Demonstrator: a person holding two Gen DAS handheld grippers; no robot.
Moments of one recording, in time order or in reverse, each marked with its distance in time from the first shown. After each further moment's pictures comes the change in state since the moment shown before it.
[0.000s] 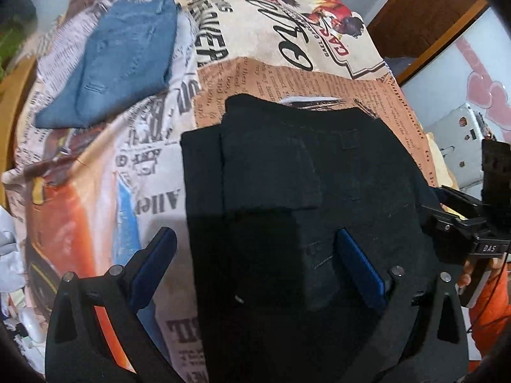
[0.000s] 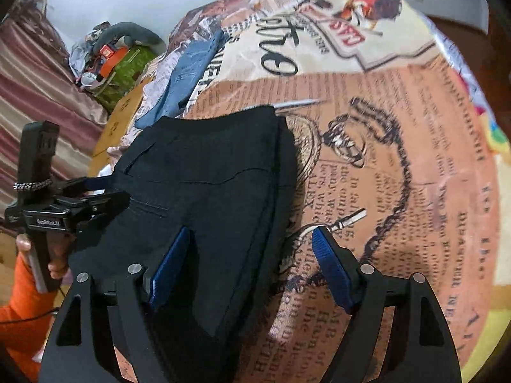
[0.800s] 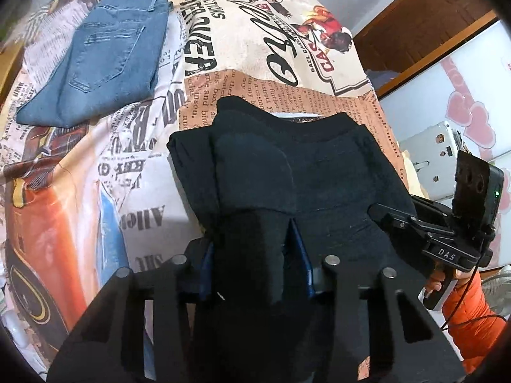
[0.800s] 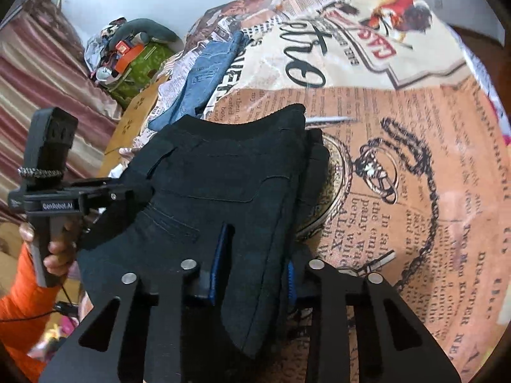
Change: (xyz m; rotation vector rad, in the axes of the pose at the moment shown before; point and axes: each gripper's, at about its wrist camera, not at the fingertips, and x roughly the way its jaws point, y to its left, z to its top) left arm -0.010 0.008 0.013 -0.047 -0.018 -0.121; right arm 0.006 0.023 0.012 -0.095 -0.025 0.008
